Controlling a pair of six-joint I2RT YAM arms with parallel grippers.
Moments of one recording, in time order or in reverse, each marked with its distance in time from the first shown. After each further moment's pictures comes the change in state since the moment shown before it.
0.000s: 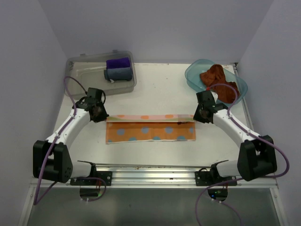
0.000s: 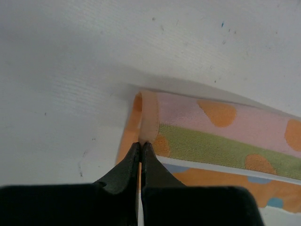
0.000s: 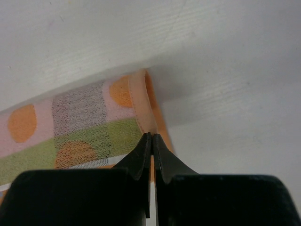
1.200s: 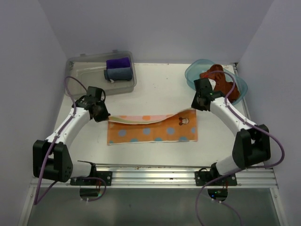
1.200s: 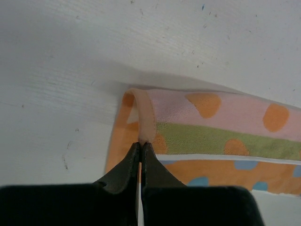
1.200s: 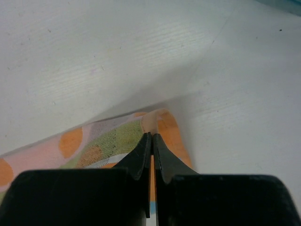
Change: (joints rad) left arm -0.001 -0.071 -0.029 -0.042 0.095 -0.017; right arm 0.001 0.043 0.155 -0.045 0.023 -0.025
